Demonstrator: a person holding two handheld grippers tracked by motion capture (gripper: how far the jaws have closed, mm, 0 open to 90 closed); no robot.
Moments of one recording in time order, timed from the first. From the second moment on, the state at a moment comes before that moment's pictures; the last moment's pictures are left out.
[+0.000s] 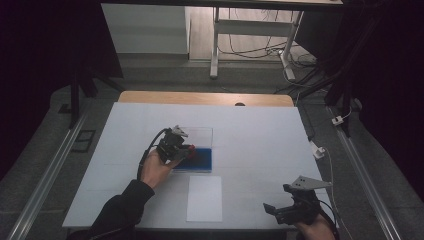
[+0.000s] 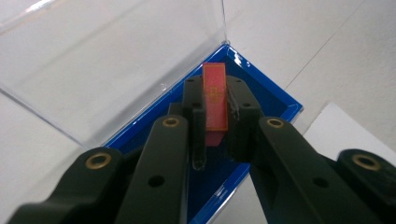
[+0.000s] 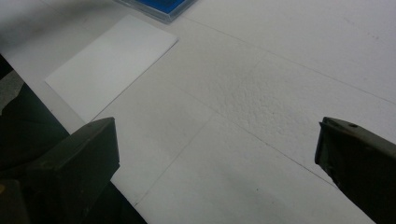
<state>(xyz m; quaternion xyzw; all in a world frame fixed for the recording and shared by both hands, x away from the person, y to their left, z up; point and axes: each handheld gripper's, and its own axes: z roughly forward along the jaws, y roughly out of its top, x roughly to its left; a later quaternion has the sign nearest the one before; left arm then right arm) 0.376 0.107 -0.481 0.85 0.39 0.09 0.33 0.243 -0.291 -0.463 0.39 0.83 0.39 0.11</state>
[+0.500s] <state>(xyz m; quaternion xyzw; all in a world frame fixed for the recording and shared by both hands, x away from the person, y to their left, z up) 0.378 0.108 -0.496 0.86 0.39 0.10 0.31 0.242 -0.289 -0.463 0.38 0.83 0.39 0.11</state>
